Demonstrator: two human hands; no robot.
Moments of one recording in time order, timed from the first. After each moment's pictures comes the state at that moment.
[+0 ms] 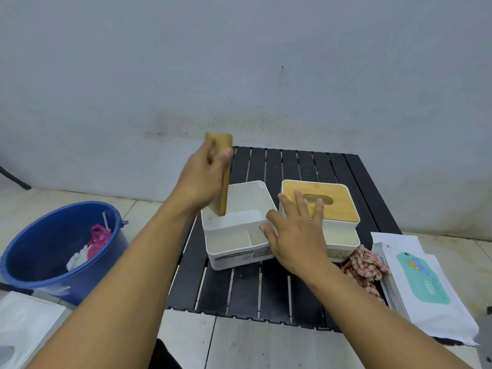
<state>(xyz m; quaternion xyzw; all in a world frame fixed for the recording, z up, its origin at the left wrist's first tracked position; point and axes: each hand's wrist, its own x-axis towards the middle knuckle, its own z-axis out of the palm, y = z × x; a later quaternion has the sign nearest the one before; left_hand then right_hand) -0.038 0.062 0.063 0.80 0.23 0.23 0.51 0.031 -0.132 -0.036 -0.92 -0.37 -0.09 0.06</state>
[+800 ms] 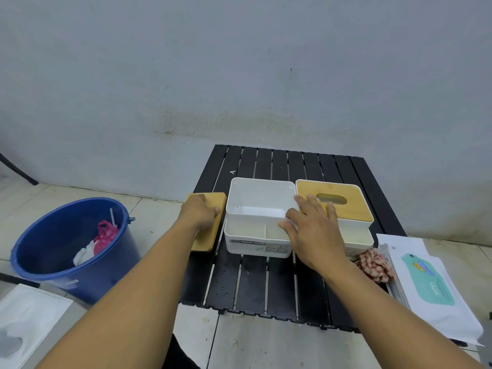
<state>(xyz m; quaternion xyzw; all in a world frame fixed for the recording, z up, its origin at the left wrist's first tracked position) -0.050 0.095 -0.018 0.81 0.42 0.04 0.41 0.049 -0.147 -0.042 -0.92 -0.36 -0.10 0.11</state>
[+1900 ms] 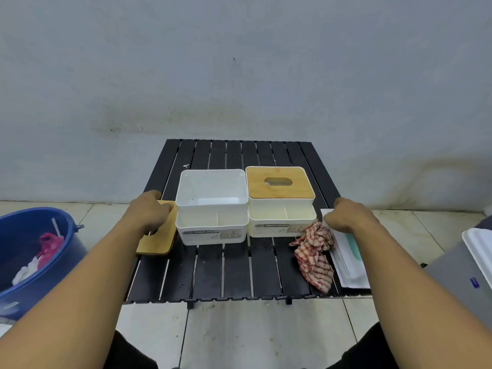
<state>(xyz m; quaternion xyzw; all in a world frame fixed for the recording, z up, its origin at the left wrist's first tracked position) -0.053 0.090 -0.023 0.86 0.39 0.03 0.32 0.134 -0.290 -0.022 -0.98 0.01 0.17 0.07</state>
